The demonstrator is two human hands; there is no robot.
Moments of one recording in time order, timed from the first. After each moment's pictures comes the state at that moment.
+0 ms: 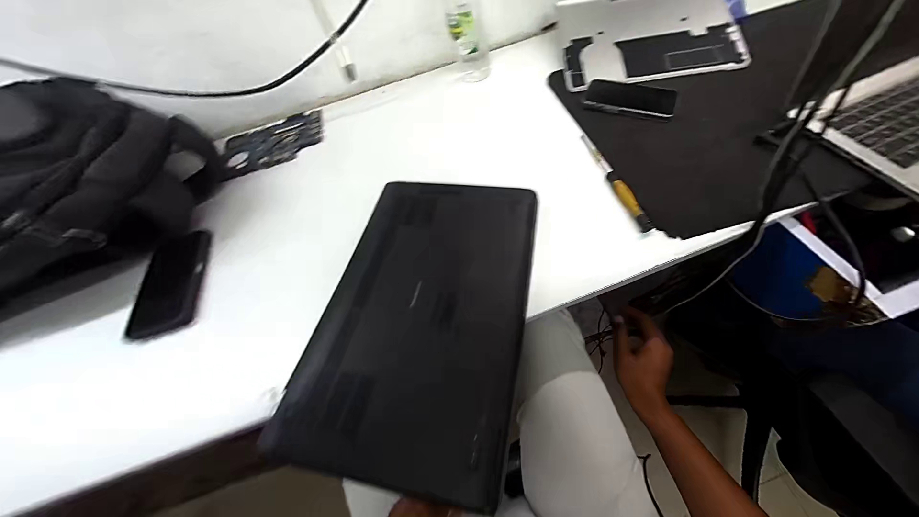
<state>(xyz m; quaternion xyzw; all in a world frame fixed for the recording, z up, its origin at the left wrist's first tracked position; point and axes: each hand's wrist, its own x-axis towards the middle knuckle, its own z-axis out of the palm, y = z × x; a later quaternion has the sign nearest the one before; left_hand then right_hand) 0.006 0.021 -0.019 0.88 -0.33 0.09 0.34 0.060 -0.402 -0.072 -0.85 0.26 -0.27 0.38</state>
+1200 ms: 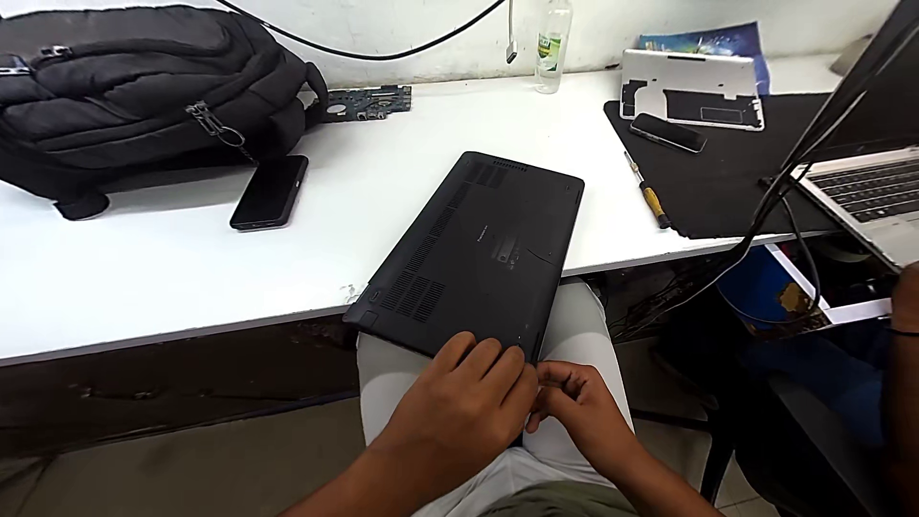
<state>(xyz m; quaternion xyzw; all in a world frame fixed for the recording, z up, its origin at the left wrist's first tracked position) 0.053 -0.061 0.153 0.83 -0.51 0.21 0.05 -0.005 -0.257 0.089 -0.58 -0.02 0.08 0.81</state>
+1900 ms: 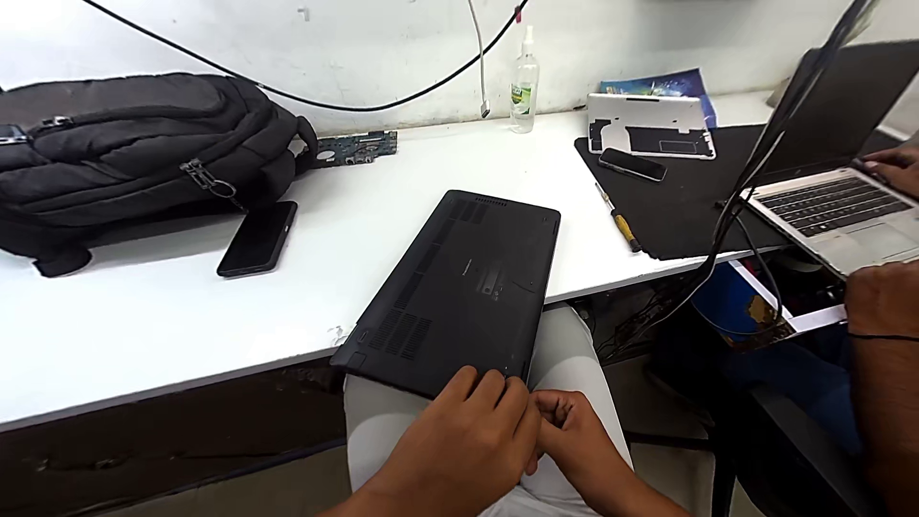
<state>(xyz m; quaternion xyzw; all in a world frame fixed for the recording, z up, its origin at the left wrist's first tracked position) 0.059 -0.076 0.167 0.80 -0.56 0.21 -0.02 -0.007 -0.253 0.098 -0.58 0.02 0.08 0.81</state>
